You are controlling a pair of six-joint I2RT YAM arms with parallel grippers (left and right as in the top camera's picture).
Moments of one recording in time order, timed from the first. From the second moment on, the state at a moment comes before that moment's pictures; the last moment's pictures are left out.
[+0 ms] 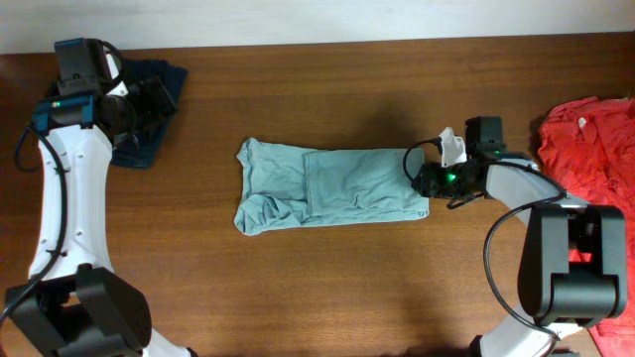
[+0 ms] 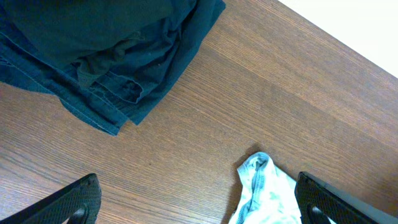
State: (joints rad) left arm 0.18 1.77 1.68 -0.90 0.09 -0.34; right arm -0.07 1.85 1.04 -0.47 -0.40 0.03
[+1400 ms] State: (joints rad) left arm 0.18 1.77 1.68 -0.90 0.09 -0.34; right arm -0.33 1.87 1.18 -0.64 -0.42 -0.04
